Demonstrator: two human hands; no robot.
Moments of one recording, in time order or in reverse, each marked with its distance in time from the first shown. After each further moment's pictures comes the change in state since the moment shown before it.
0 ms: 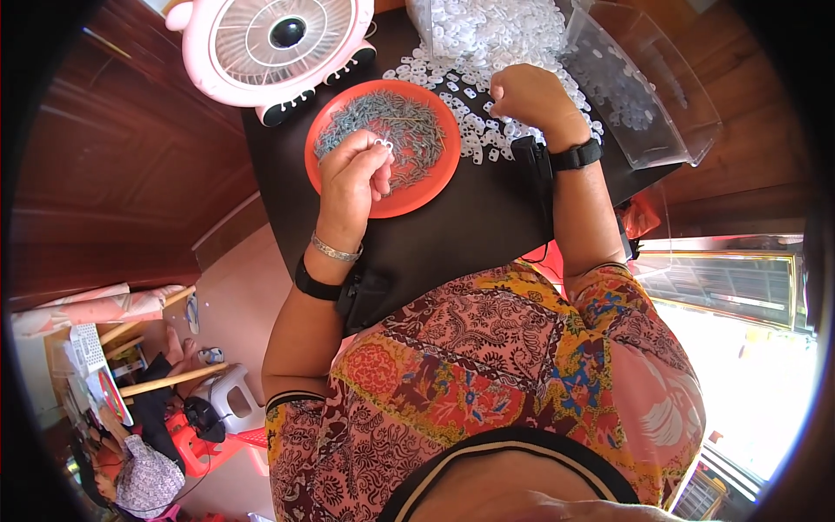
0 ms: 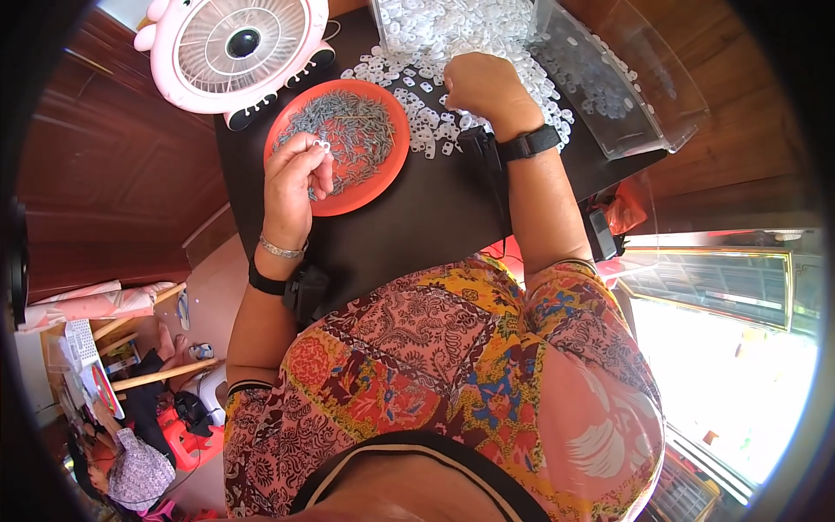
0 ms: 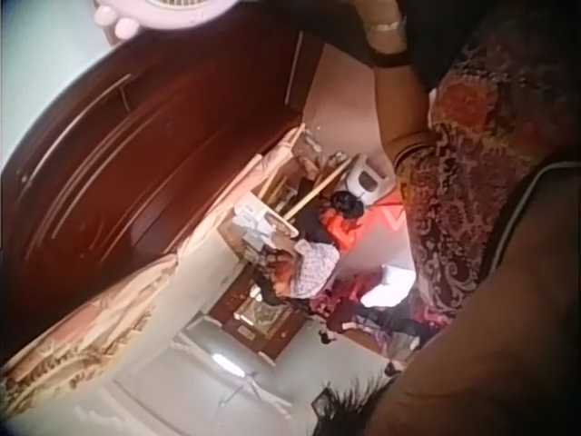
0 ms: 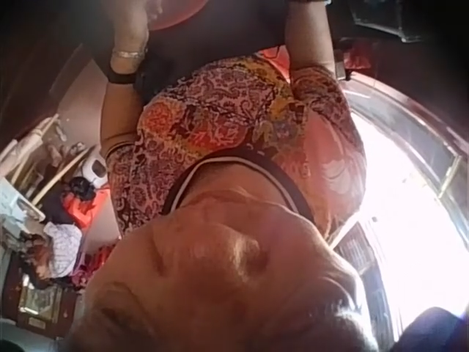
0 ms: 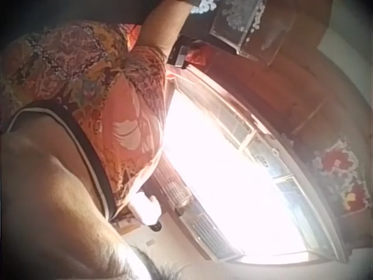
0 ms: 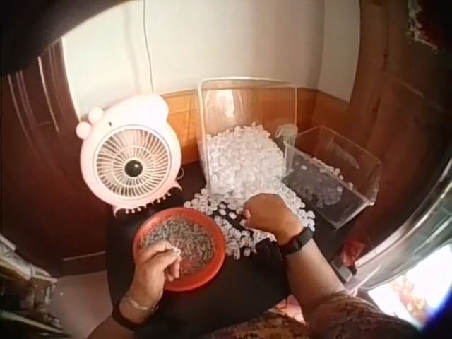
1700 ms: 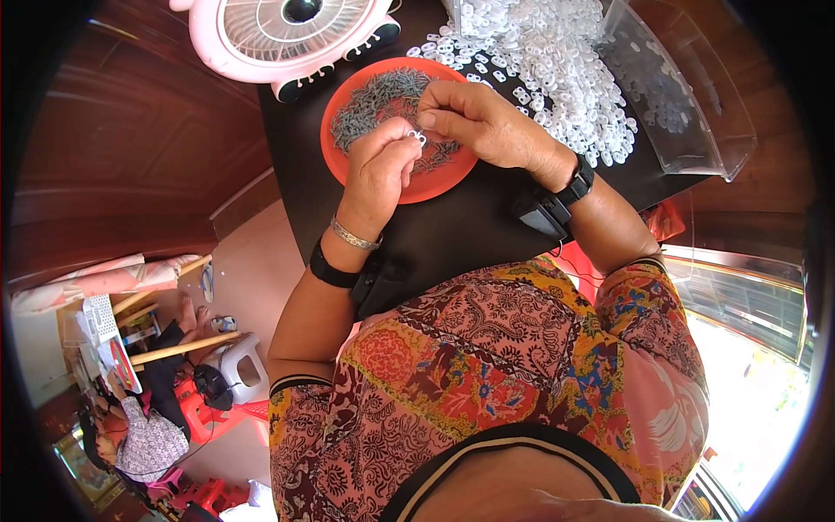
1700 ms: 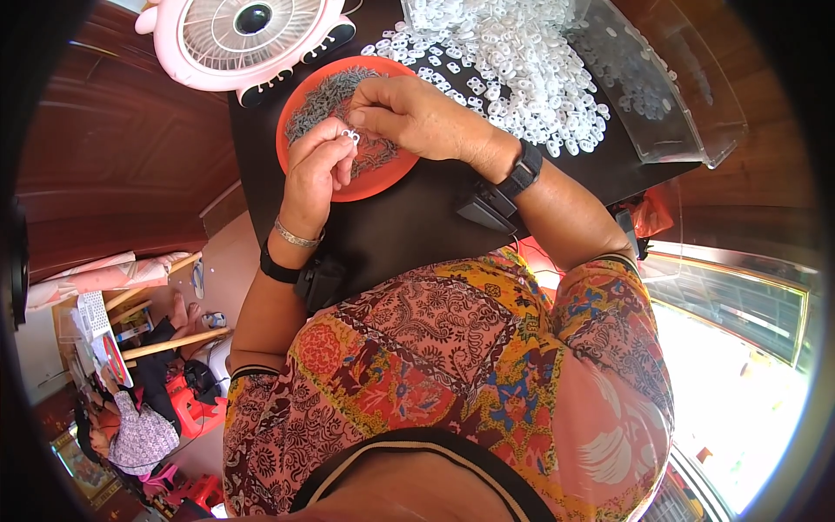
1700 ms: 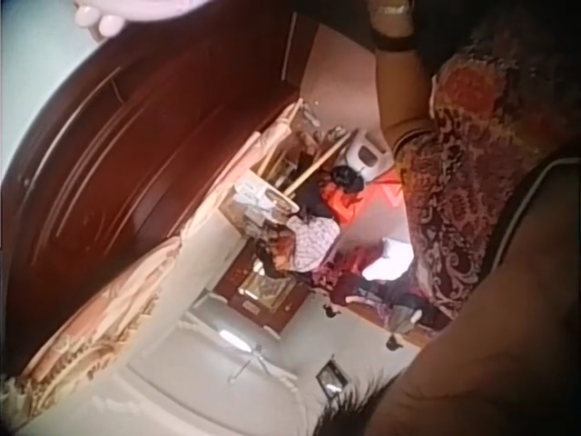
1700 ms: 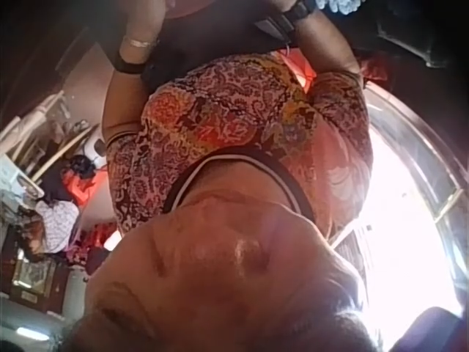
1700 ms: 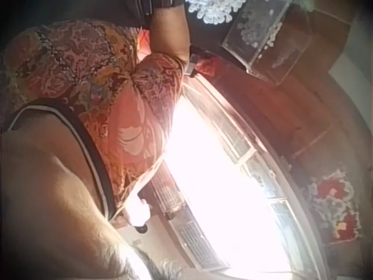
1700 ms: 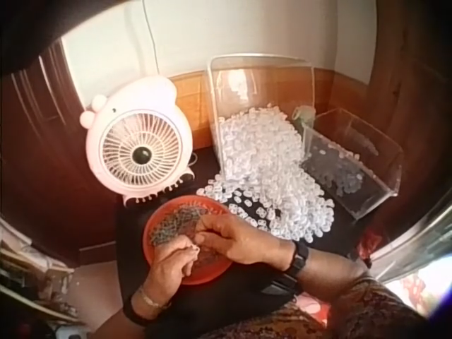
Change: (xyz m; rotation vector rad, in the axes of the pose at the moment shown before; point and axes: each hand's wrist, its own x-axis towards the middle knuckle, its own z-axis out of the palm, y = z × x) left_hand -0.002 -0.002 0.006 0.116 -0.050 -0.018; right_hand -0.019 -0.086 0.019 1.180 -0.202 -0.469
